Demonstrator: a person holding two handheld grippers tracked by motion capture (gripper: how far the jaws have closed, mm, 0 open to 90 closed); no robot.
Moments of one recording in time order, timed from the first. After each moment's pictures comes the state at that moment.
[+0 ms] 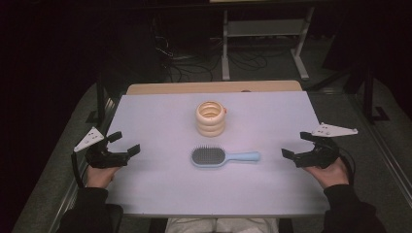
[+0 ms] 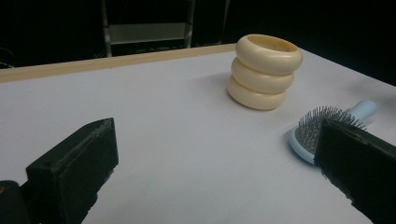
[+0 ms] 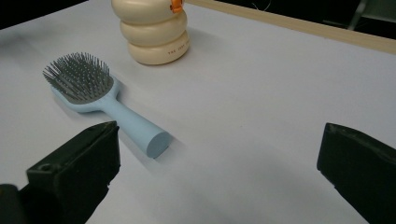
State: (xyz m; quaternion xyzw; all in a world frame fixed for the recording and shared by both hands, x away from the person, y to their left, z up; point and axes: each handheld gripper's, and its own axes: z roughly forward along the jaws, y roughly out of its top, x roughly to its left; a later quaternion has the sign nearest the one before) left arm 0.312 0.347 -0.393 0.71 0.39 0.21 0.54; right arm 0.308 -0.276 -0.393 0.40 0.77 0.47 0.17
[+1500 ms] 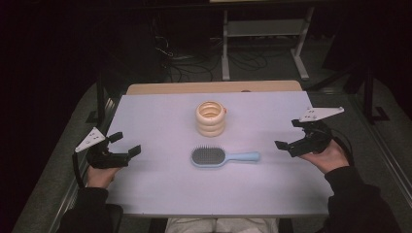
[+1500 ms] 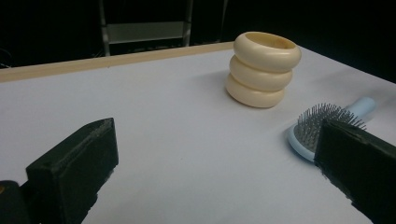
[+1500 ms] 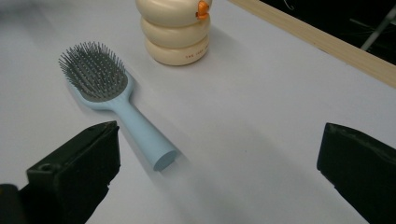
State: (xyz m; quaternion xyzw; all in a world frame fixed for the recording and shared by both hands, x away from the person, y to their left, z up) left arm 0.312 0.346 -0.394 0.72 0.39 0.20 0.54; right arm 0.335 -0.251 -0.350 0.33 0.83 0.41 0.16
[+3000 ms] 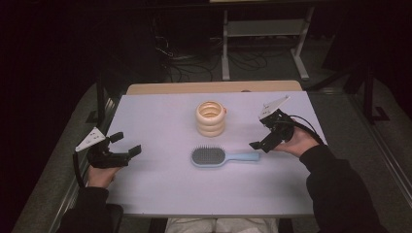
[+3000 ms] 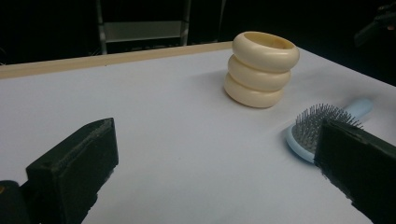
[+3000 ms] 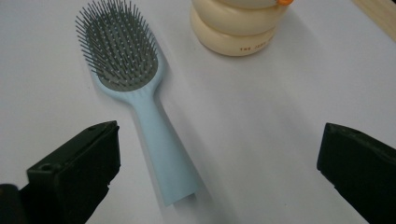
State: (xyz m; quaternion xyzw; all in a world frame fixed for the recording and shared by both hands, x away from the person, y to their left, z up) left arm 0.313 0.346 -0.395 0.71 0.39 0.20 0.54; right arm 0.384 -0.174 -0.360 0.22 0.91 0.33 0.10
